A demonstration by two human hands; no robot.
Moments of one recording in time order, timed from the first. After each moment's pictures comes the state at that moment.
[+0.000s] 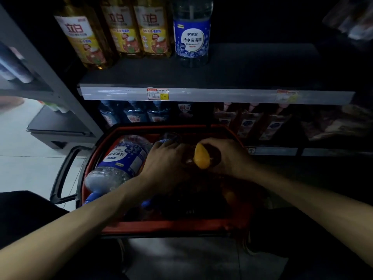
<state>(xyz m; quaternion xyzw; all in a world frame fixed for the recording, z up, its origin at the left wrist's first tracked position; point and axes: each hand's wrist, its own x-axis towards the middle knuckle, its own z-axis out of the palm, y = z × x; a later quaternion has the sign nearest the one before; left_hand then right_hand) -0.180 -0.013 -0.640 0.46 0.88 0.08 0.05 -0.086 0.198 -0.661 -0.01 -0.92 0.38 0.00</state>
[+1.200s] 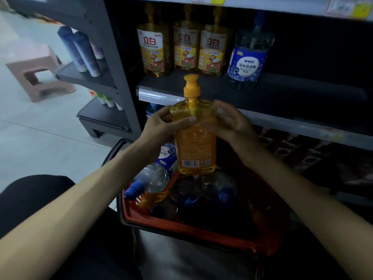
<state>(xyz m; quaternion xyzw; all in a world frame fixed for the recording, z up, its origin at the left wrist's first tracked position) -0.239 -0.098 -0.563 0.12 0.68 0.69 0.20 -0.165 0.103 -0.562 -0.07 -0.74 0.67 0.07</state>
